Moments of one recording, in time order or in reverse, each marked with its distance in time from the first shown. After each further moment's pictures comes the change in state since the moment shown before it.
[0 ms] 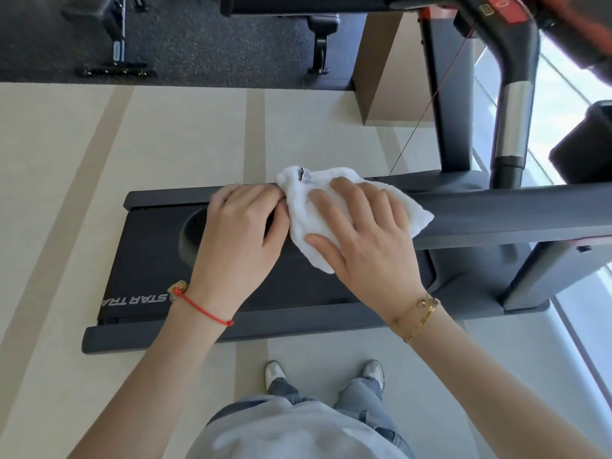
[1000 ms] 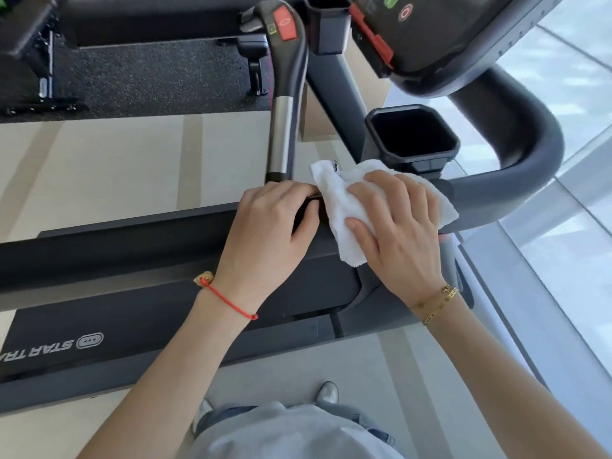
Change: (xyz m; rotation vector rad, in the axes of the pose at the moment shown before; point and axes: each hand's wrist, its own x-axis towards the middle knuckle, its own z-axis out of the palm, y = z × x) left_hand 0.074 0.278 0.189 -0.144 -0.113 0.132; right_hand -0.130 0.327 -0.038 0.026 0.118 0.174
